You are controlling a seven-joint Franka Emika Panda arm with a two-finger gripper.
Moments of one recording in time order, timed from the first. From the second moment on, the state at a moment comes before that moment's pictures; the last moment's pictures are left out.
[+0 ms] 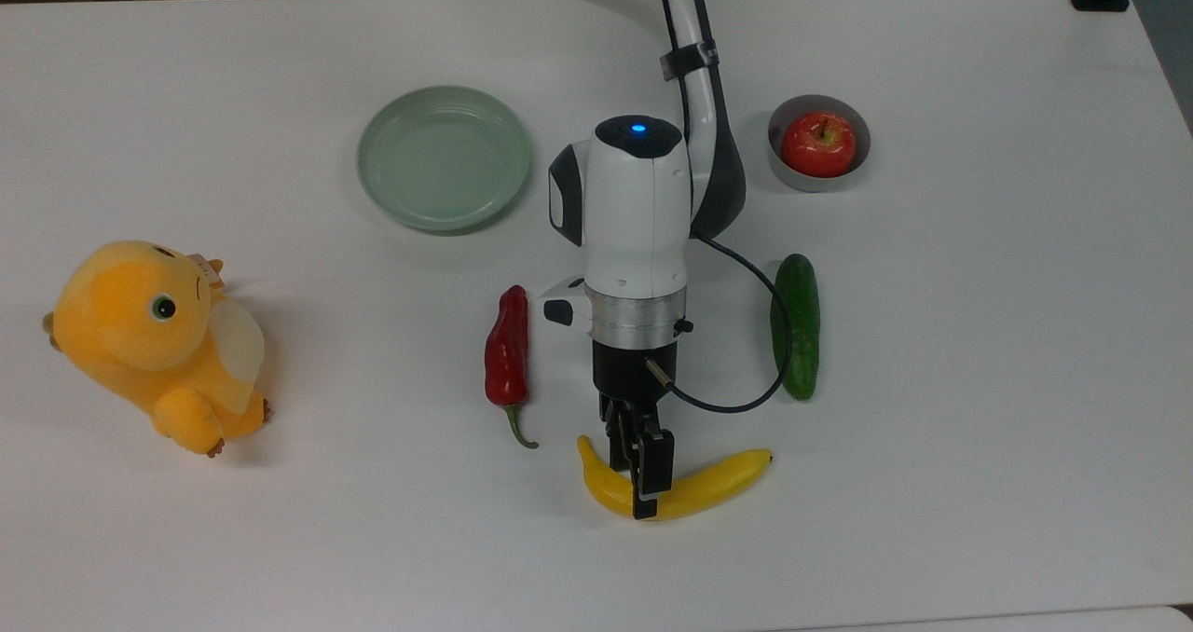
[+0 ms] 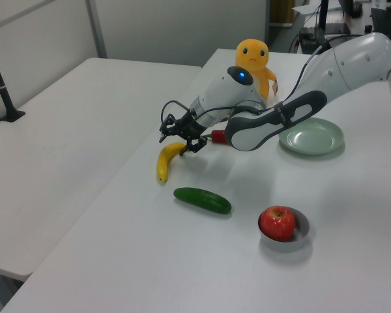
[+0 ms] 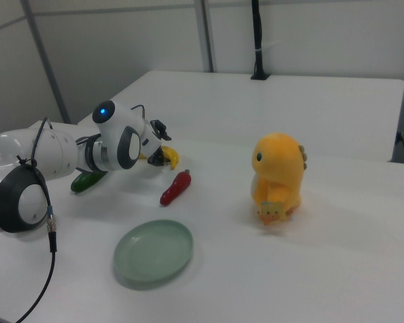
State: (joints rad) arm 0.30 0.98 -0.14 -1.14 -0.06 2.84 1.56
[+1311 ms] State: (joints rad) arm 0.29 0.99 -0.14 -1.10 -0.07 2.85 1.49
